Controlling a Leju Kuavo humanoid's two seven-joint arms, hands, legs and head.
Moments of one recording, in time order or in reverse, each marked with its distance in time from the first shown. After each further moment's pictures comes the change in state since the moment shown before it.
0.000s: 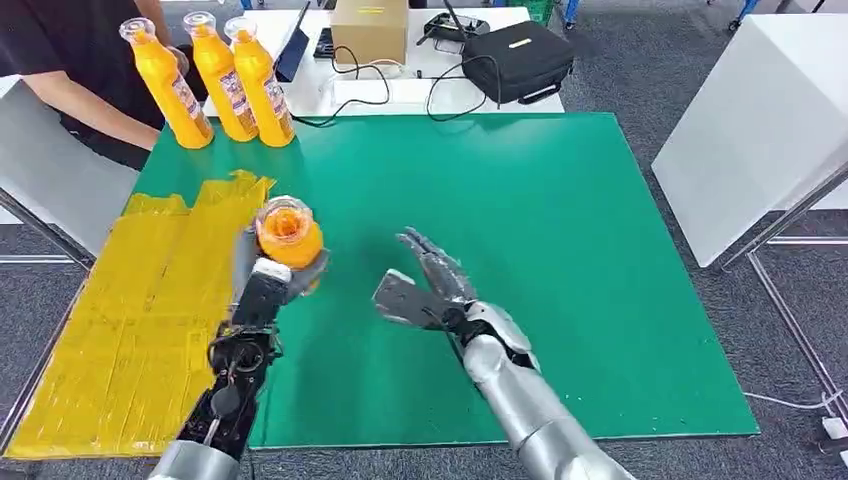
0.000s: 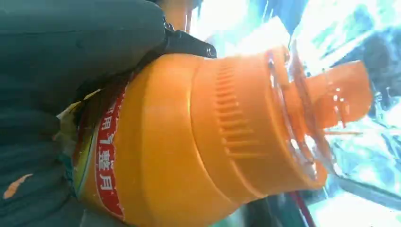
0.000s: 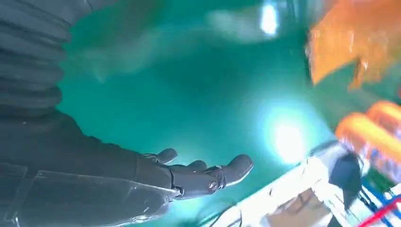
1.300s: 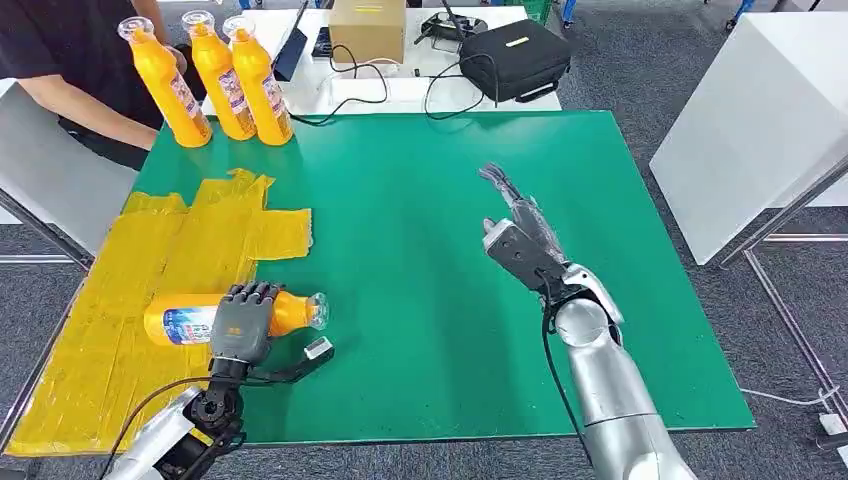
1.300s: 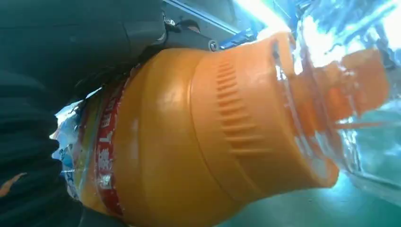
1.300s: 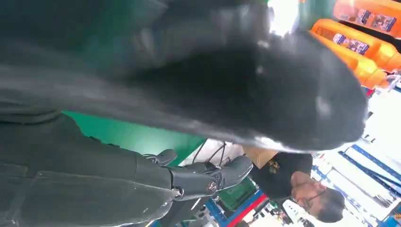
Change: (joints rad) left arm -0.052 0.363 -0.518 0.400 -0.904 0.247 1.014; right arm -0.005 -0.128 -0.174 -0.259 -0.109 0.149 -0.114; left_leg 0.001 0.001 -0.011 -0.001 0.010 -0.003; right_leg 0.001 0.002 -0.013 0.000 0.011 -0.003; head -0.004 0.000
